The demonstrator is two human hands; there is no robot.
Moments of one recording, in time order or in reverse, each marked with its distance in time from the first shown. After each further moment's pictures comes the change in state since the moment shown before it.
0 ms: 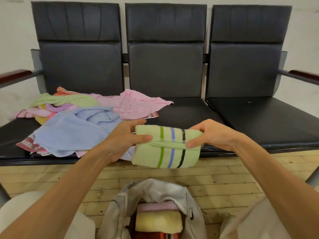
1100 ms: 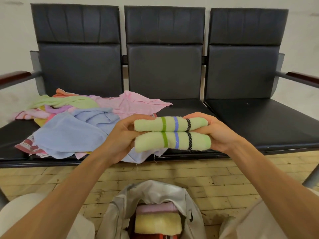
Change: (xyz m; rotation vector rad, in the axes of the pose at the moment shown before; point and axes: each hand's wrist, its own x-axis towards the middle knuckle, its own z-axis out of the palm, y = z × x) left_hand -0.009 0.008 0.004 -0.266 -0.081 0.287; right_hand 0.000 0.003 0.006 0.598 0.060 -0.266
